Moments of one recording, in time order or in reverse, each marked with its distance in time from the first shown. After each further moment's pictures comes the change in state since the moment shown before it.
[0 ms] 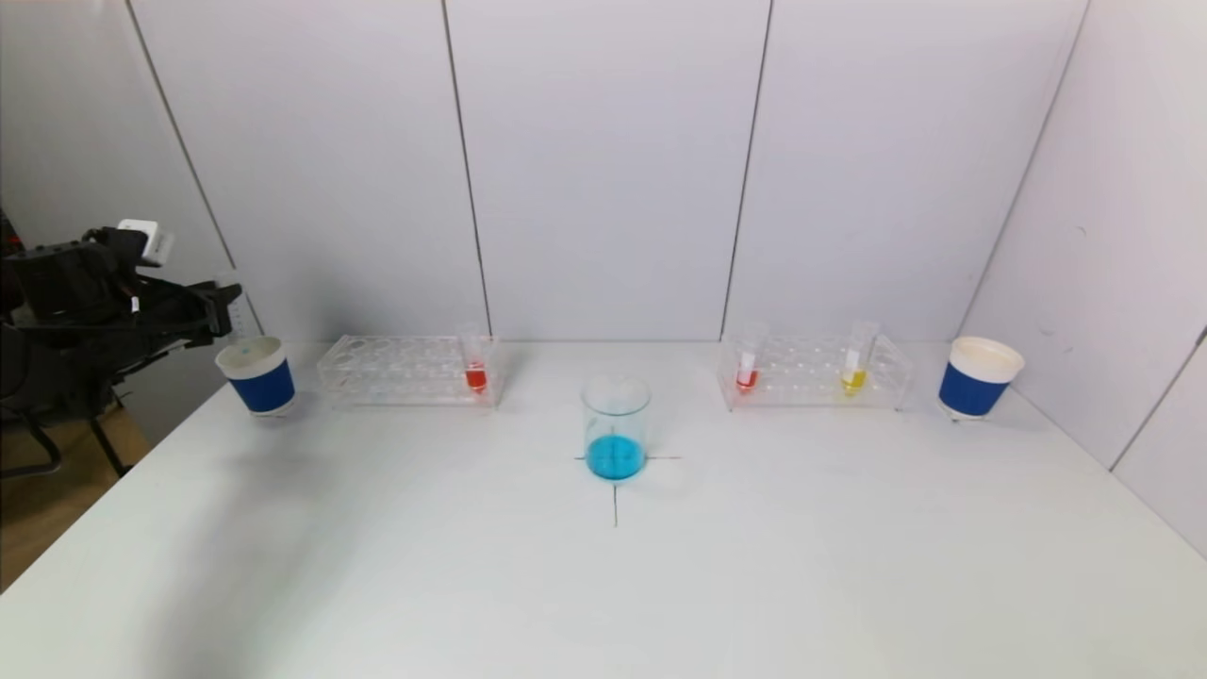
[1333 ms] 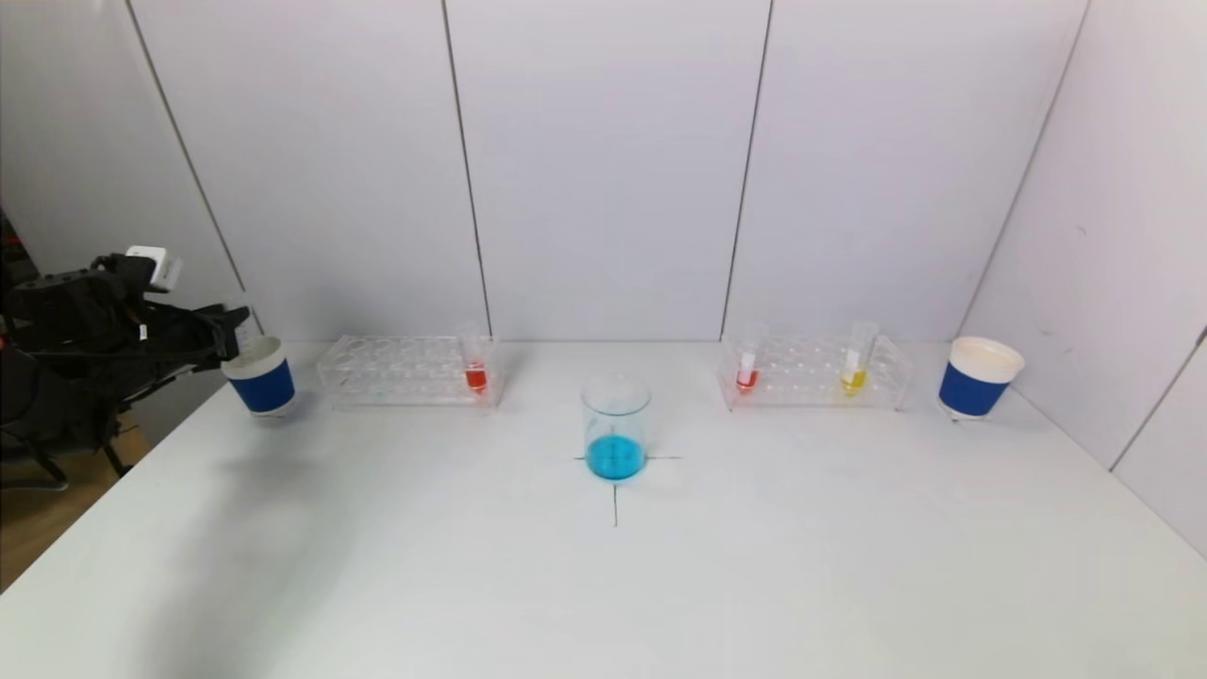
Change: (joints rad) left arm -0.004 -0.003 0.131 -0.105 -0.003 -0.006; right arm 0.000 0.000 0.000 0.000 0.000 0.000
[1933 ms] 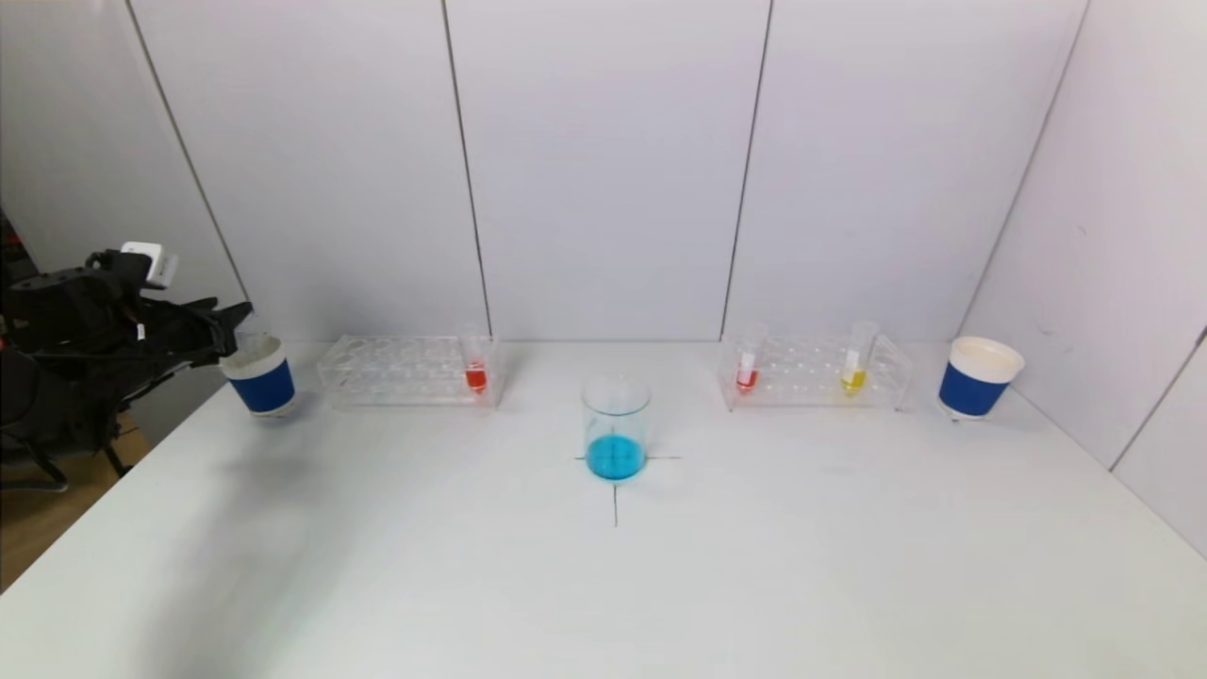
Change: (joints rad) left arm 0.000 0.000 0.010 -0.053 0.000 0.000; right arm 0.000 0.000 0.000 0.000 0.000 0.000
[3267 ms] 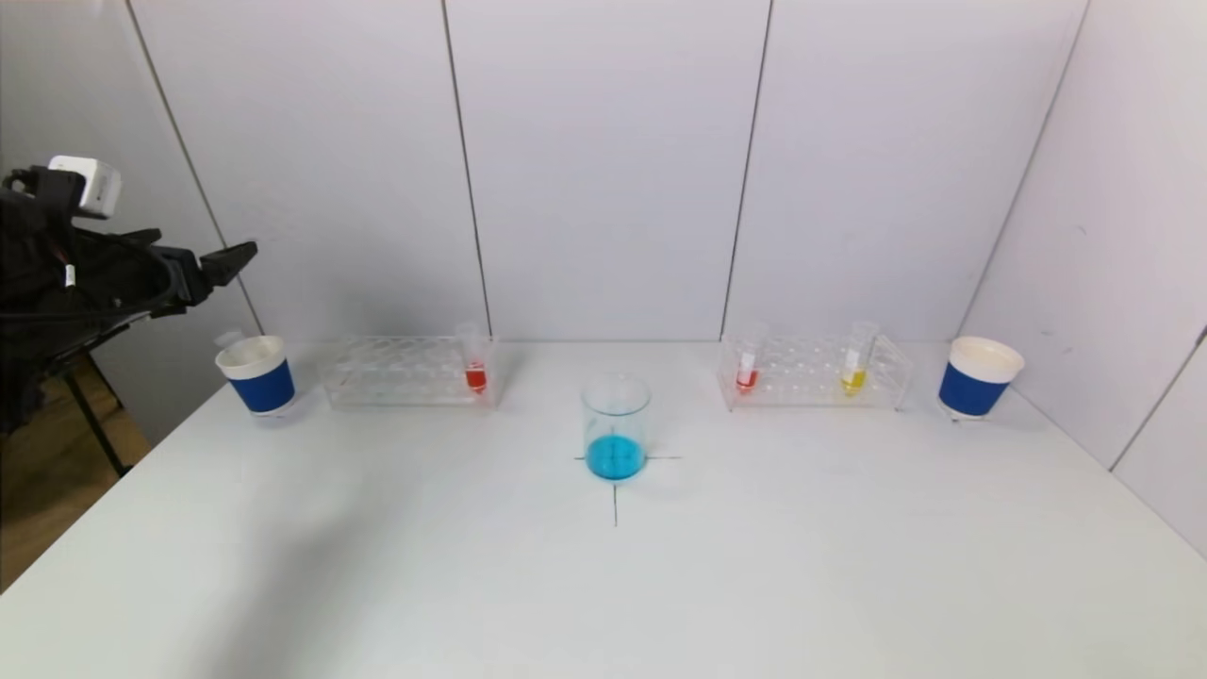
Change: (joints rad) left arm -0.060 -0.351 0.151 0.085 0.011 -0.027; right arm 0.000 0.000 0.000 0.000 0.000 0.000
